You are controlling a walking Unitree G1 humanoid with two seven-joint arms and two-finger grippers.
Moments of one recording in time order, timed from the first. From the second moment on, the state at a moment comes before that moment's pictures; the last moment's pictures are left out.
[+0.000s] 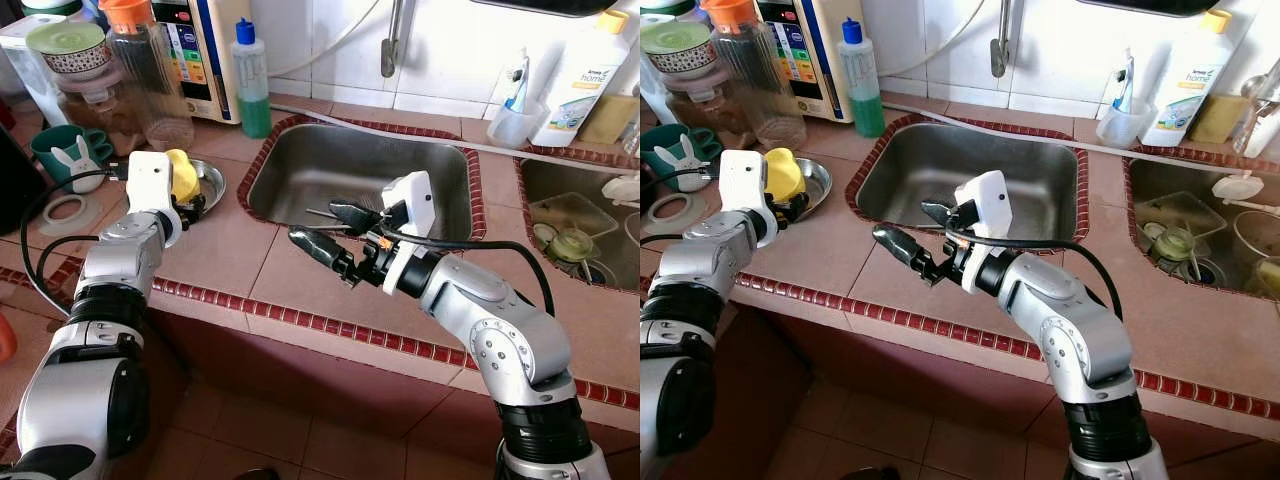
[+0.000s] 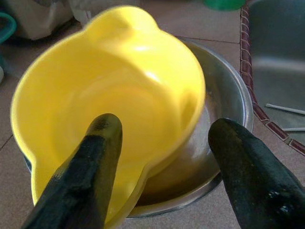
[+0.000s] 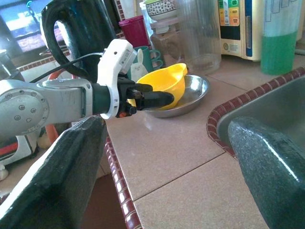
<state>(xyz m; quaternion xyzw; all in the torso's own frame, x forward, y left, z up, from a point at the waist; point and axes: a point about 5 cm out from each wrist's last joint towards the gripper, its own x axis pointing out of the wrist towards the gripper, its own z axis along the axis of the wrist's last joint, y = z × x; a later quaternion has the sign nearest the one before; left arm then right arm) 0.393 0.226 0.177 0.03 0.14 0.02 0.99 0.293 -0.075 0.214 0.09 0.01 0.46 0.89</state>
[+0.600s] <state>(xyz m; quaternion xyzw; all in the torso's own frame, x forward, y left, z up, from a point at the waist) 0.394 0.228 0.177 0.03 0.13 0.02 0.99 0.294 -0.076 0.214 0.08 0.01 0.45 0.89</state>
